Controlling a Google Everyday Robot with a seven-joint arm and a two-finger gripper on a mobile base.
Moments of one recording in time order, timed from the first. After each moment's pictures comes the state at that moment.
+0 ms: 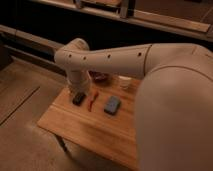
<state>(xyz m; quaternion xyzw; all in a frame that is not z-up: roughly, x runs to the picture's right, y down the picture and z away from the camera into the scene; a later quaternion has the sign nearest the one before) -0.098 0.058 0.695 -0.25 0.23 0.63 0.70</state>
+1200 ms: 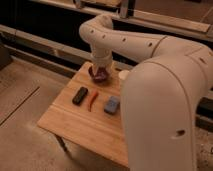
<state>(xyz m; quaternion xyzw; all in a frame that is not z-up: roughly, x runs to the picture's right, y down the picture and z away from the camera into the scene) -0.040 -0.078 0.743 -0.14 0.26 0.74 0.61</state>
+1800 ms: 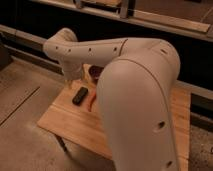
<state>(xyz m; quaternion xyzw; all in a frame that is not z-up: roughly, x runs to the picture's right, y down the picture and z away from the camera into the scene) -0.119 0.003 0.734 -0.17 0.25 0.63 0.71</state>
